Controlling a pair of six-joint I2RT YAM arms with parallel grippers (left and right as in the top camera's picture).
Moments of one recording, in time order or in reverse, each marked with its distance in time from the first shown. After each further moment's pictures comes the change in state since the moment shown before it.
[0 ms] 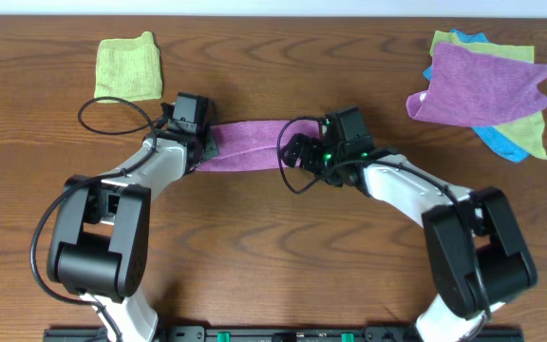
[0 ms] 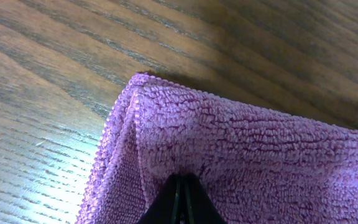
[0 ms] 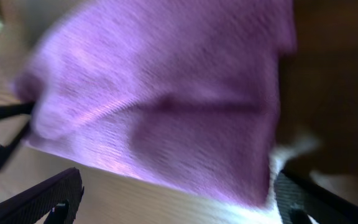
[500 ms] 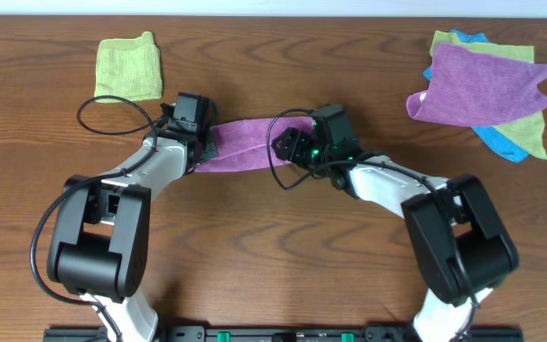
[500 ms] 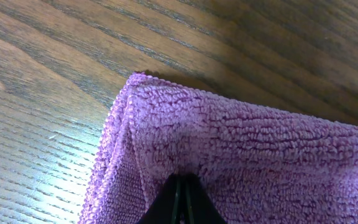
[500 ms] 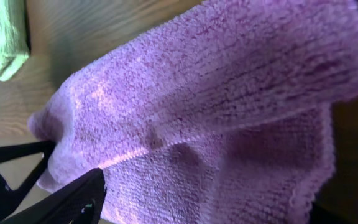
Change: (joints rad) left arm -0.002 0.000 0.007 -0.029 -0.018 0.000; right arm 0.051 0.093 0.006 0.228 0.080 0.060
